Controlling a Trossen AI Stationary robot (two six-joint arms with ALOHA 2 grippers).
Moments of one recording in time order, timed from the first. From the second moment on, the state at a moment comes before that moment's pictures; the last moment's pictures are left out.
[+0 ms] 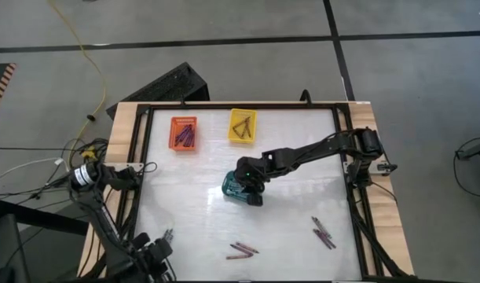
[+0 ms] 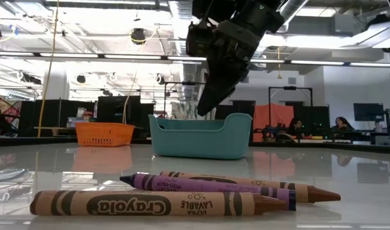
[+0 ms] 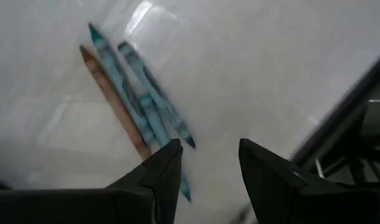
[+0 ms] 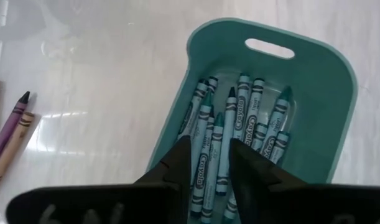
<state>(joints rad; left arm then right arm) -1.09 1.82 1.31 -0.94 -0.16 -1.78 0.07 1.72 1.27 -0.43 -0.11 0.10</state>
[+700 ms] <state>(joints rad) -1.20 1.82 1.17 -0.82 -0.06 -2.07 0.09 1.72 1.27 -0.42 -0.11 0.05</state>
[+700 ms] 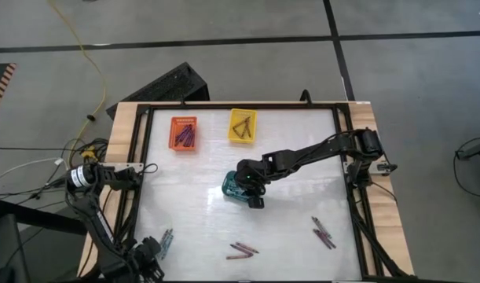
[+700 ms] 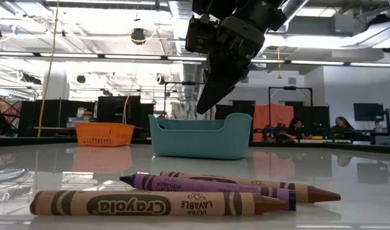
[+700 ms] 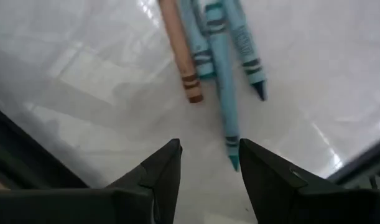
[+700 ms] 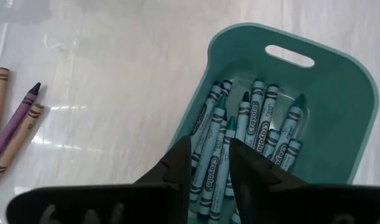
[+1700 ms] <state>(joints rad) -1.19 1.82 1.11 -0.64 -0.09 -1.98 0.09 1.72 1.27 -0.42 -0.10 0.05</state>
